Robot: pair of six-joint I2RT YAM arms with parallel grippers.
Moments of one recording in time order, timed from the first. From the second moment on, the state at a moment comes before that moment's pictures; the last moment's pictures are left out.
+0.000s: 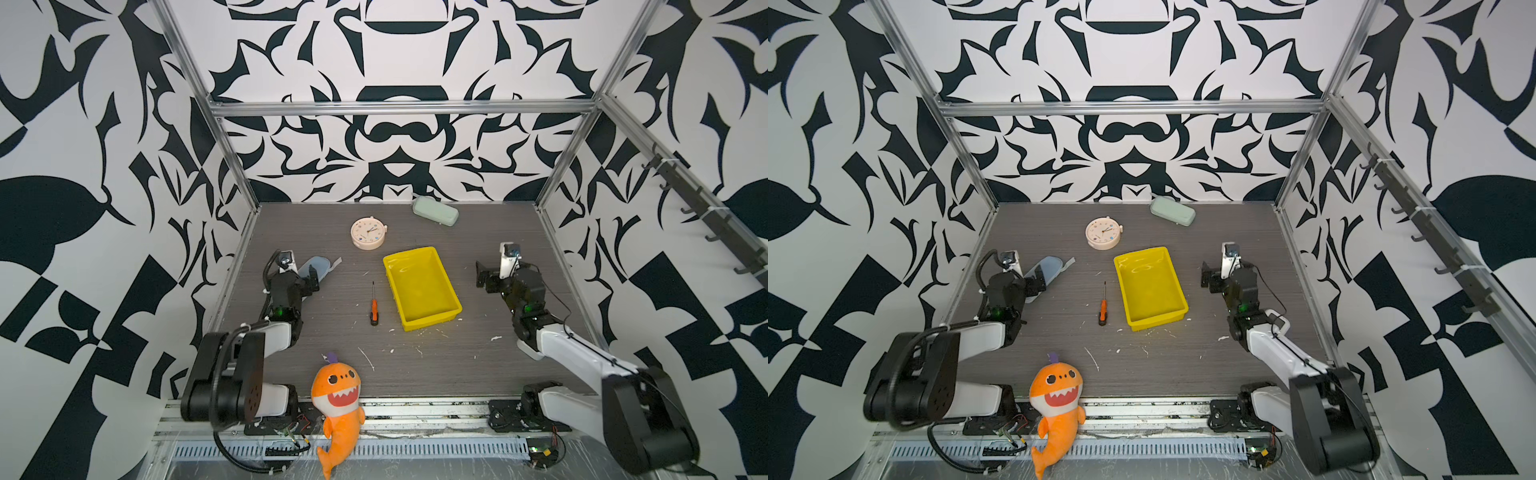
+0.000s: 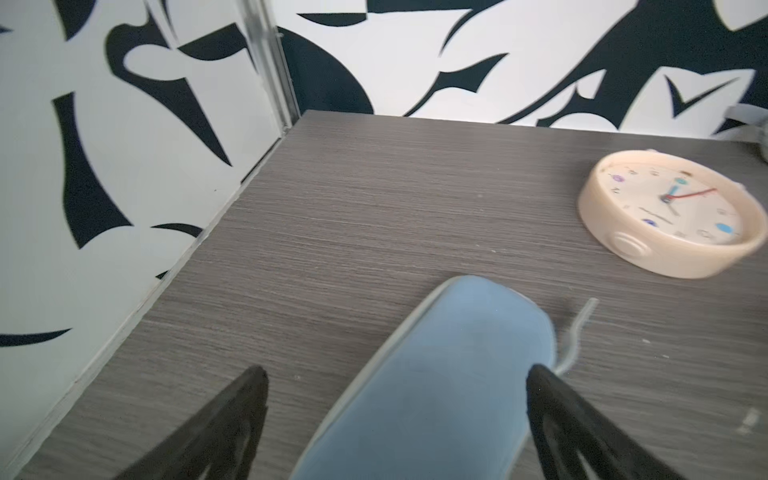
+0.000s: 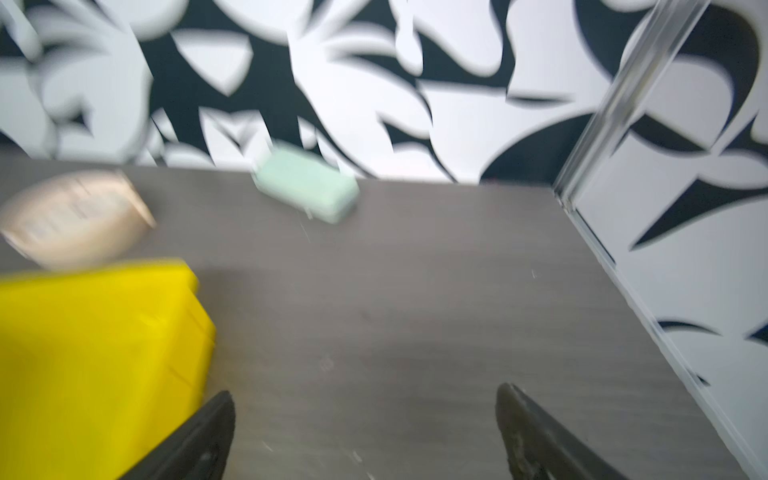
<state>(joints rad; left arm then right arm) -0.11 1.31 0.41 0.57 -0.21 -0.06 0.22 1.09 0.47 0.39 0.09 0.08</state>
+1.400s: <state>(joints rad) -0.52 1.02 0.69 -0.45 -0.18 -0.92 0.39 1.30 0.58 -0.03 0.54 0.64</state>
